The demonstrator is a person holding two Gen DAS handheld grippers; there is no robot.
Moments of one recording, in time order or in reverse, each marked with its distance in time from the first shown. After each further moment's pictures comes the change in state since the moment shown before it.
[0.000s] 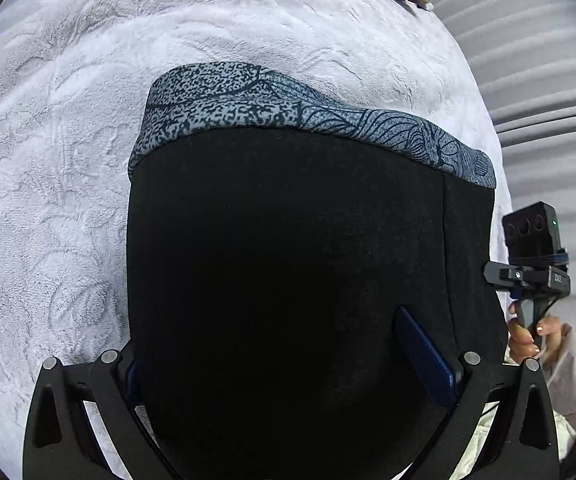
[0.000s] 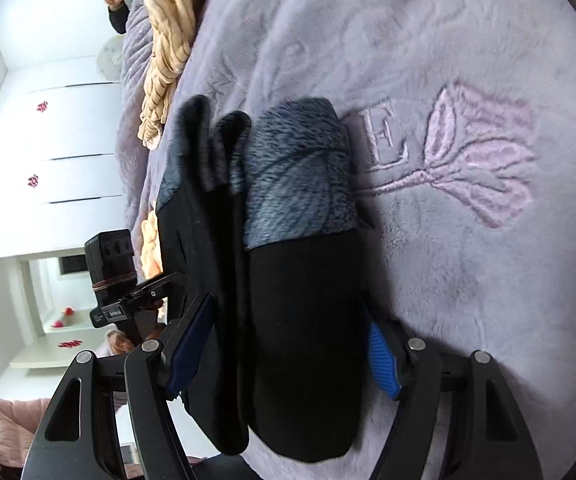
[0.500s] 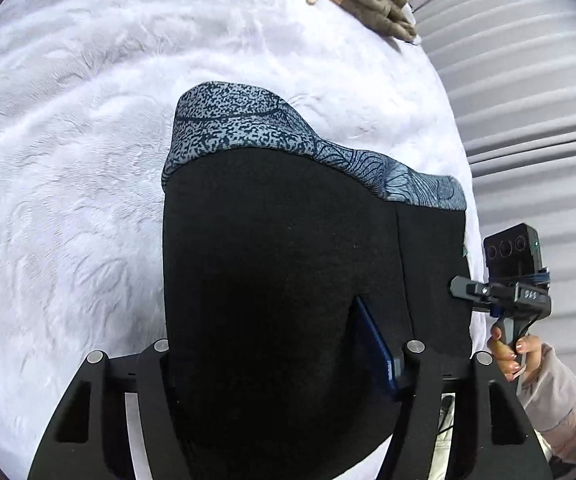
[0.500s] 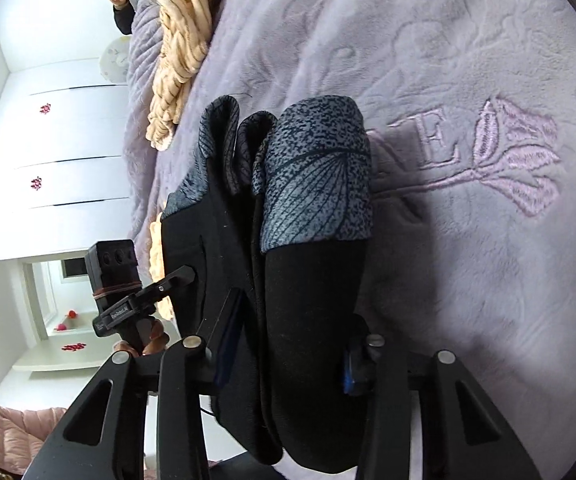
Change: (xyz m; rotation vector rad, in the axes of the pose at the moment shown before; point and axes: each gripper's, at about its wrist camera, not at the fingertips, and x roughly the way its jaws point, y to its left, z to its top) left arm -0.053 -0.003 -0.015 -0.053 -0.092 -0.072; right arm -0.009 0.038 -0.013 -0.009 -0.029 0.009
